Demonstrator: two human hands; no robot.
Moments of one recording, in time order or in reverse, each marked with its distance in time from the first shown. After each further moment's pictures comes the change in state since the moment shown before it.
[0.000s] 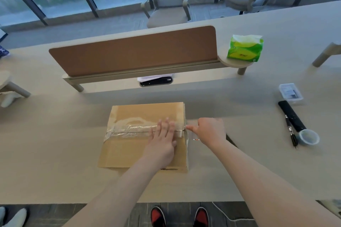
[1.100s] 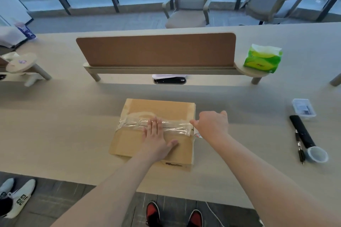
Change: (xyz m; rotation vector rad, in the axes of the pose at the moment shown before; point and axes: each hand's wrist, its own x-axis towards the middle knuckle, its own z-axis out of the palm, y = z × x) left_hand -0.009 -0.045 0.014 -0.097 0.027 -0.296; right_hand -0.008 -0.045 -0.052 -0.223 0.021 -0.085
